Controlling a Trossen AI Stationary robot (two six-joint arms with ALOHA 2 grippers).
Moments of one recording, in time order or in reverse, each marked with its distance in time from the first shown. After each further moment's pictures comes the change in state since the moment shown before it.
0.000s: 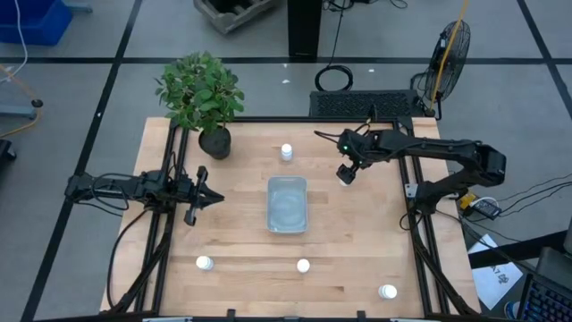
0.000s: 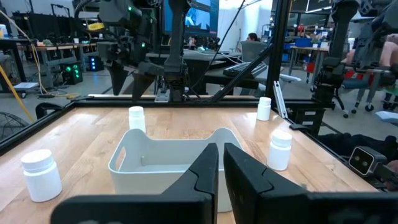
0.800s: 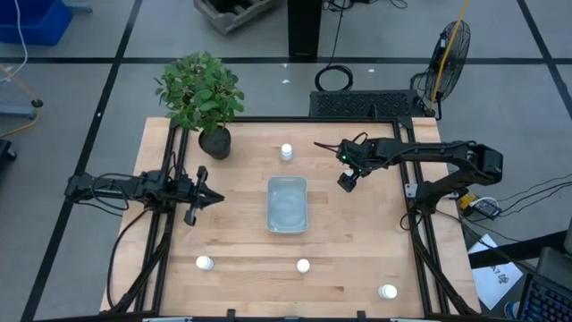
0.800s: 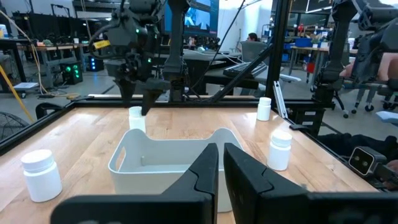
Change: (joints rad) left arm 0.000 0.000 0.000 0.000 0.000 0.000; right arm 0.032 0.023 -0.125 0.084 -0.026 0.040
